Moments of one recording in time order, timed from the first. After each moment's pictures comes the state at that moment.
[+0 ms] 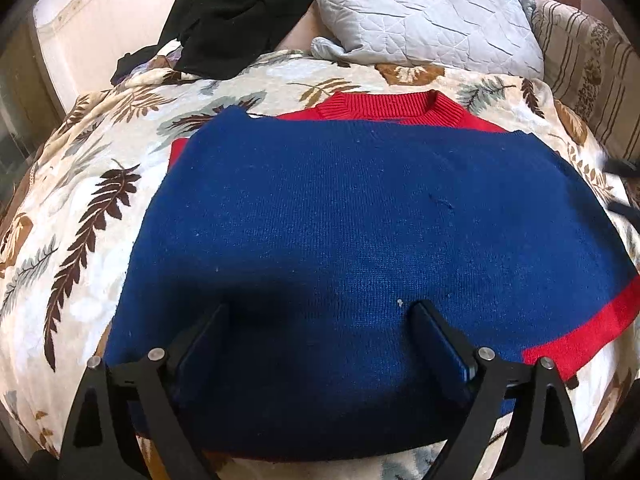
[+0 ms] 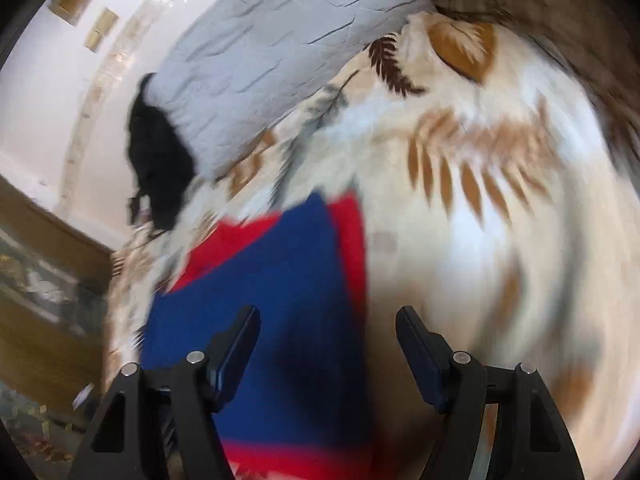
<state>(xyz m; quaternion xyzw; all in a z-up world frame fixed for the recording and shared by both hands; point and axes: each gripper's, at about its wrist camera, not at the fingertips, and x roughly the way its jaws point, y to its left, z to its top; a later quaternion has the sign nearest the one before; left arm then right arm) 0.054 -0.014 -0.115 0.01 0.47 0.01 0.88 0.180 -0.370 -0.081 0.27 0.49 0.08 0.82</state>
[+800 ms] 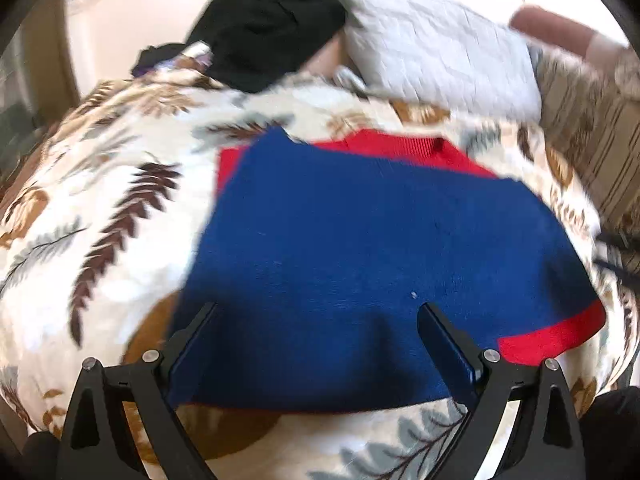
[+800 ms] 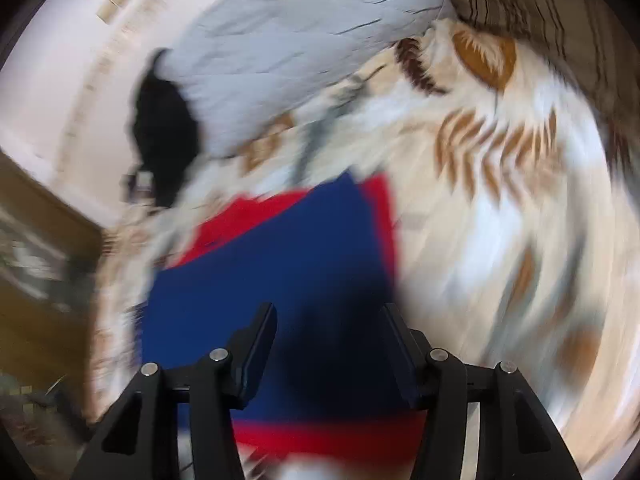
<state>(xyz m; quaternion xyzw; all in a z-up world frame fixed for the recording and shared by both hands) 0.015 0.027 -0.080 -0.05 0.43 0.01 0.90 0.076 -0.320 -0.037 0.27 0.48 0.13 0.83</state>
